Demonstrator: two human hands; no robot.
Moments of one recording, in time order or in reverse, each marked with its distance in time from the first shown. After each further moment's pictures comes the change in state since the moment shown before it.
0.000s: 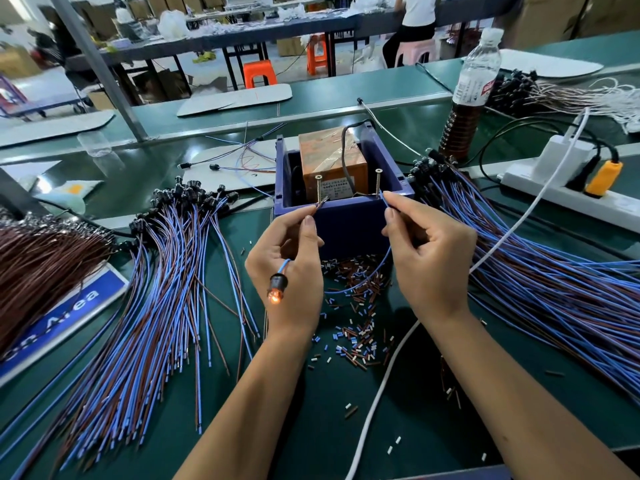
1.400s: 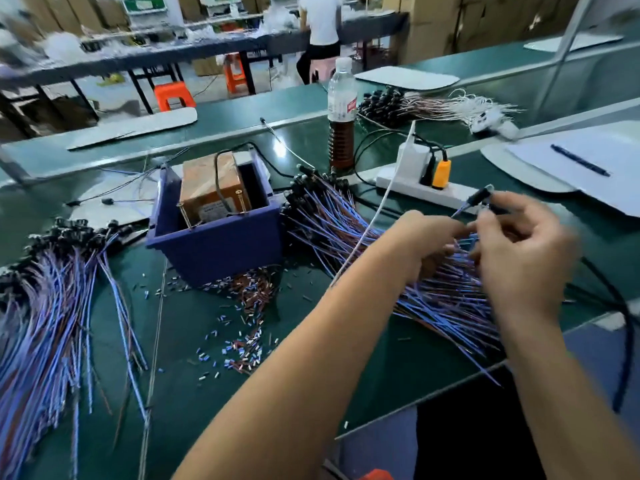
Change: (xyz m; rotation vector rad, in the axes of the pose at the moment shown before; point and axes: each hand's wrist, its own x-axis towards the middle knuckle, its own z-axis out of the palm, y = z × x) left_hand -0.099 0.092 0.229 0.148 -1.199 -0.793; right_hand 0.015 0.040 -0.210 -0.237 0.393 0.451
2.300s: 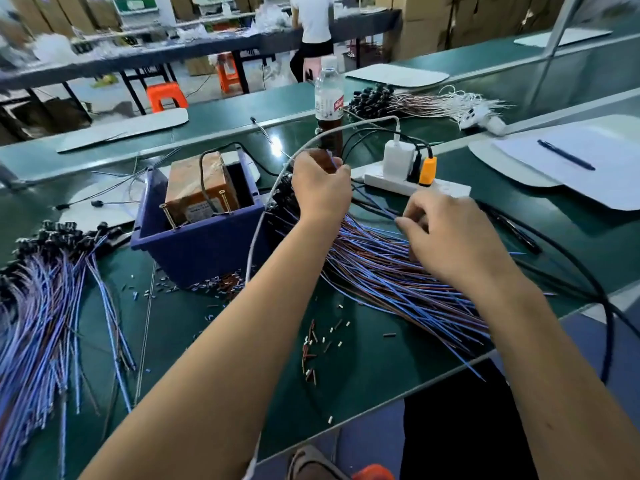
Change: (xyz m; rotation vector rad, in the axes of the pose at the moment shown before) left_hand 0.007 0.014 -0.078 -0.119 0.741 0.481; right_hand 0.013 -0.032 0.015 -0.582 -0.625 -0.267
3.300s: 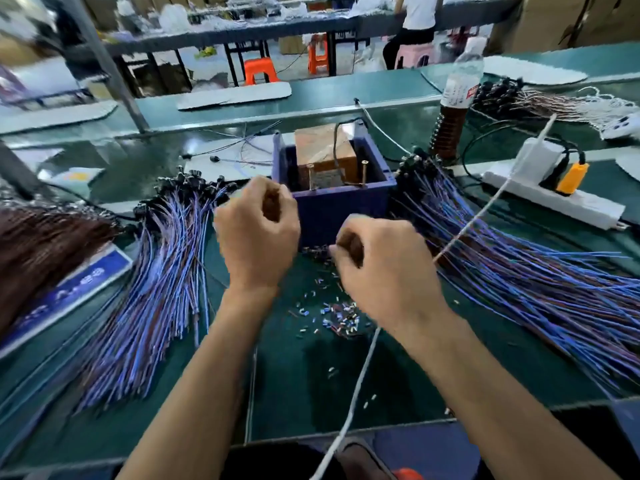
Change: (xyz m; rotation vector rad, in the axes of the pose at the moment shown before) left_hand -0.037 -0.059 -0.233 0.580 0.542 0.535; right_hand -0.051 -0.169 0.098 0.213 -0.058 -0.380
